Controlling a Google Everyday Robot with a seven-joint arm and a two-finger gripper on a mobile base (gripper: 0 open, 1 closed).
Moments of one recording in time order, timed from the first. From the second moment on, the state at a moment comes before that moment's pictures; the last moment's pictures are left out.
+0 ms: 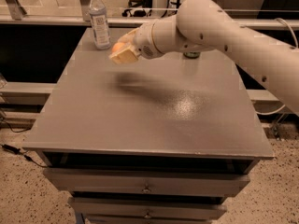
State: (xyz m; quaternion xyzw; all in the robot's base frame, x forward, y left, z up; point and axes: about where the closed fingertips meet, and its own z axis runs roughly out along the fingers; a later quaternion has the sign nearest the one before) arm 0.674 0.061 0.918 -0.53 0.67 0.18 0.50
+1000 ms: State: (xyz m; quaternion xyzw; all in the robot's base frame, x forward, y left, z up) arm 0.779 0.051 0.906 -0.45 0.69 0.17 0.54
